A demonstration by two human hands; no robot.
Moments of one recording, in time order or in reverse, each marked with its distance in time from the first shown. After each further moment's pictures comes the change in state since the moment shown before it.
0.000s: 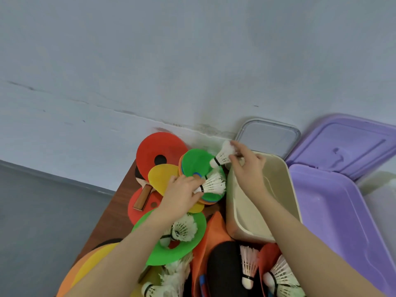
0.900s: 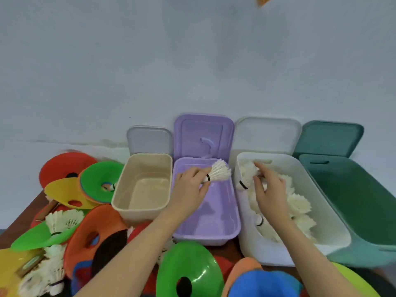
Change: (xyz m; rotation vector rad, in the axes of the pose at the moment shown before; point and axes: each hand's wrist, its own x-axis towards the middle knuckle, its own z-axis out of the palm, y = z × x) left_hand 0.020 0.357 0.069 -0.171 0.271 0.245; right_hand -0.148 0.177 -0.348 -0.101 0.324 -0.027
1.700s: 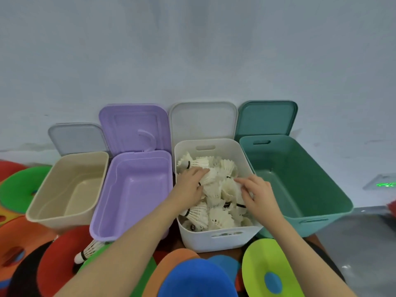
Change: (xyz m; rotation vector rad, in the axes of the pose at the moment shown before) left_hand 0.039 0.123 0.141 -0.111 -0.399 0.031; right_hand -0.025 0.139 -0.124 -0.221 -0.238 -0.008
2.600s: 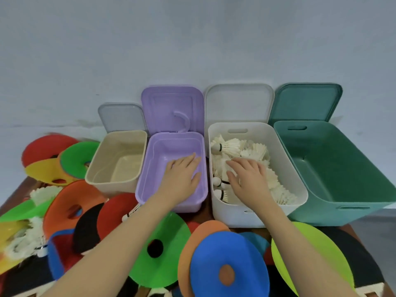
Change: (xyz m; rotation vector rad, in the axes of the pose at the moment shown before) left_hand -0.094 -0.026 -0.064 0.409 -0.005 -0.167; right_hand -0.002 -0.092 0.048 -0.196 -0.068 -0.098
